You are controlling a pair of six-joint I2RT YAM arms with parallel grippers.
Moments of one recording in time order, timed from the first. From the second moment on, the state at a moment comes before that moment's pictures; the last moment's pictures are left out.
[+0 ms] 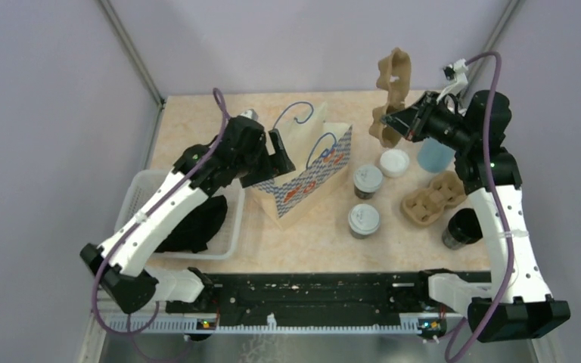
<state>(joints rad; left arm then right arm) -0.69 1.23 1.47 -0.92 -0.08 -0.85 0.06 1.09 1.33 -0.49 -0.66 0.47</state>
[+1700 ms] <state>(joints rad) -0.69 1.14 1.13 -0.51 -0.07 -0.29 0.56 1.55 1.38 0.16 -1.16 -0.05</state>
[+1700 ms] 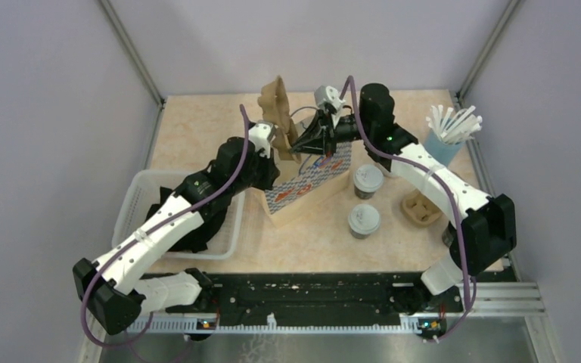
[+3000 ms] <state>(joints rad) -0.69 1.13 1.12 -0.47 -0.29 -0.23 0.57 1.56 1.68 -1.05 -0.64 -1.03</state>
